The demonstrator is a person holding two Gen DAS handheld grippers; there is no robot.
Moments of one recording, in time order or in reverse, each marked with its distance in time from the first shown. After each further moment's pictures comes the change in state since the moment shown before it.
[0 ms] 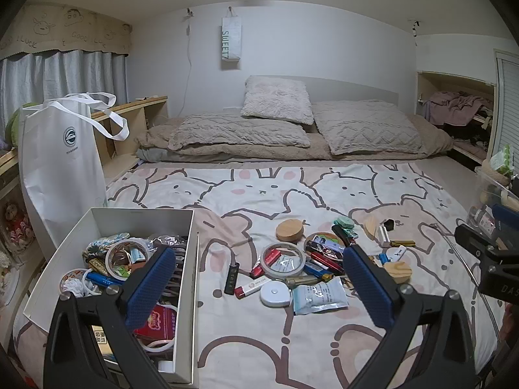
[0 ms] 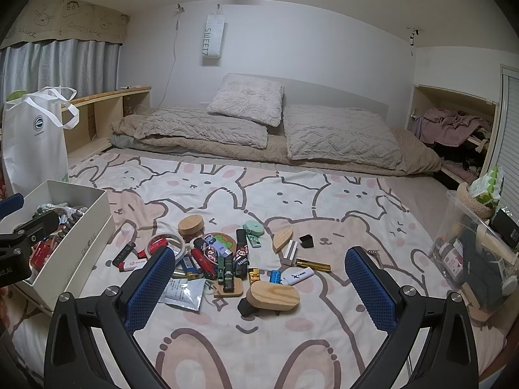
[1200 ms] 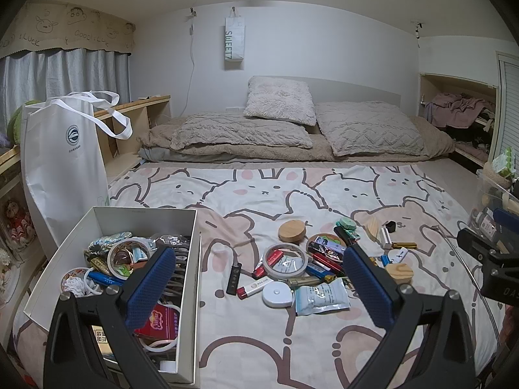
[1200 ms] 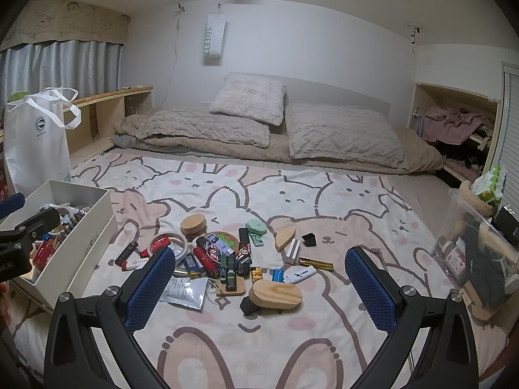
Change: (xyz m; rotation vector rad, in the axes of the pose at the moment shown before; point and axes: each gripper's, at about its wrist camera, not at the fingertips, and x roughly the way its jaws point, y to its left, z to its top) left arm -0.001 -0.001 0.001 -0.005 0.001 -0.002; right arm -0.001 0.001 -0.001 0.003 0.004 0.012
